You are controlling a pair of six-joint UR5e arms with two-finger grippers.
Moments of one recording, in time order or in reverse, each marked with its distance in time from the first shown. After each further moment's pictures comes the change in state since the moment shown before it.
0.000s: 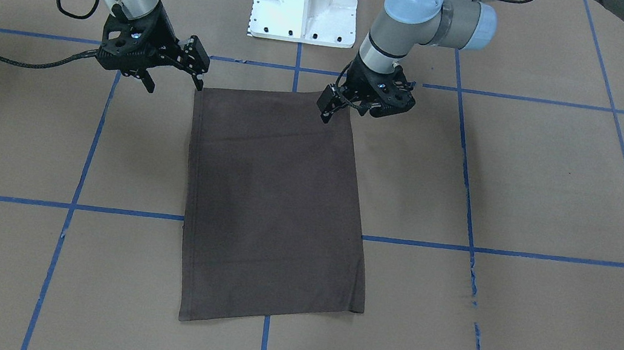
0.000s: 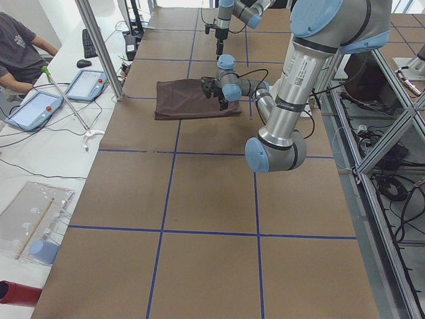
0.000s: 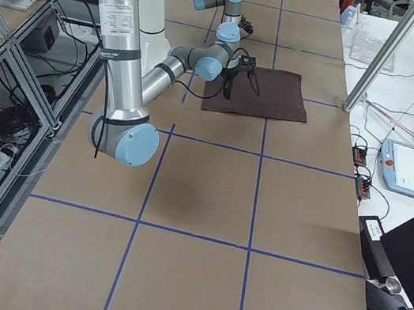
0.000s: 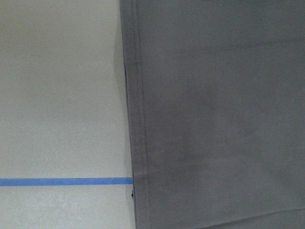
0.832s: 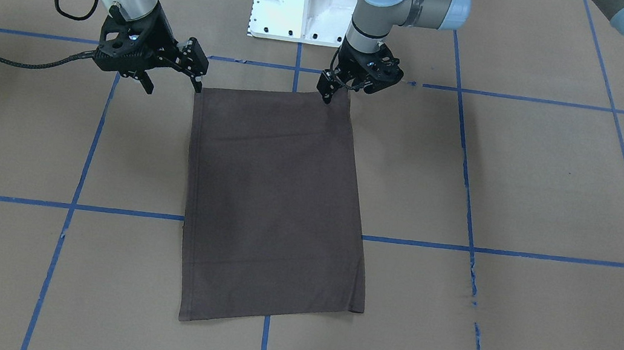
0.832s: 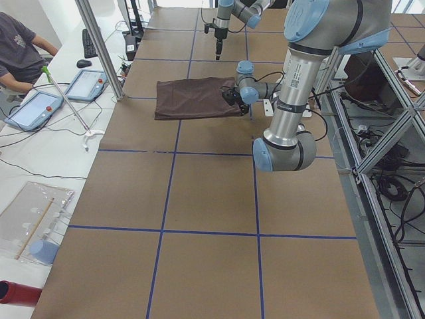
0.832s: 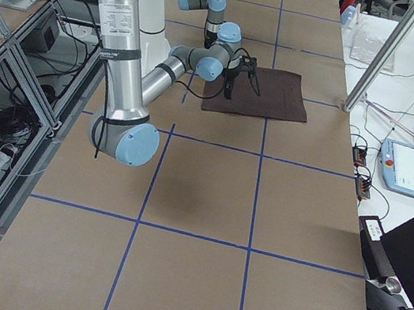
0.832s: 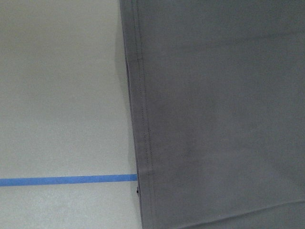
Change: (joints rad) left arm 0.121 0.015 -0.021 0.093 0.070 -0.168; right arm 0.006 0.003 -0.005 -0.001 0.001 0.008
